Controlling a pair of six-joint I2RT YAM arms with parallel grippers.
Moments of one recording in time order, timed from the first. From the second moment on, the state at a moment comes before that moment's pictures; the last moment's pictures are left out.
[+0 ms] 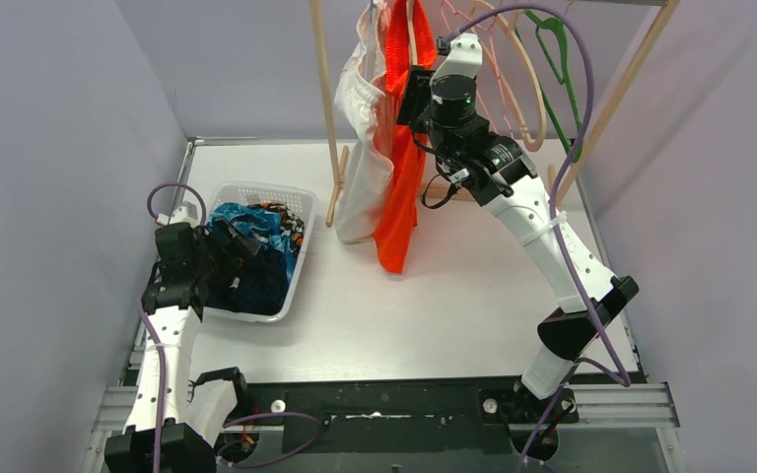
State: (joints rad) left arm 0.17 0.89 0.71 -0.47 0.22 -0.56; right arm 0.69 1.70 2.07 -0.53 0.53 0.27
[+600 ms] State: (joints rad) left arm 0.17 0.89 0.70 -0.47 0.24 -0.56; right arm 0.61 1.74 2.15 -0.53 0.38 0.21
